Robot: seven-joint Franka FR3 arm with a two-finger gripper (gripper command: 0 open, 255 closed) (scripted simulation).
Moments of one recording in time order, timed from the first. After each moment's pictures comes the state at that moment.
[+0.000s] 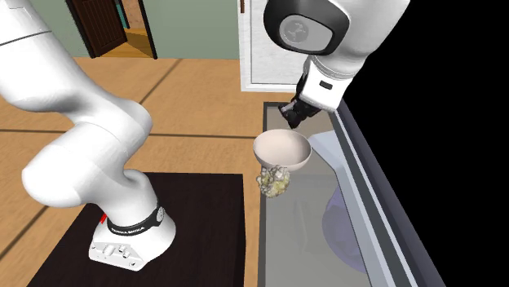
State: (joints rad) arm -0.18 -0.31 0.26 -2.33 0.51 1.80 0.98
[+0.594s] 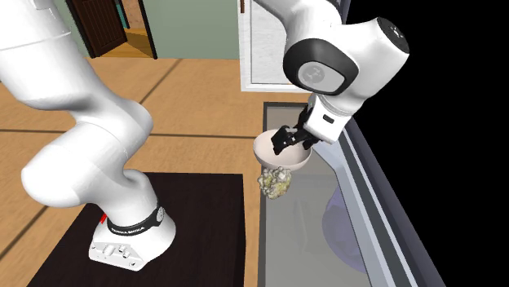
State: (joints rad) arm -0.19 -0.14 0.30 -2.34 0.40 1.87 1.07
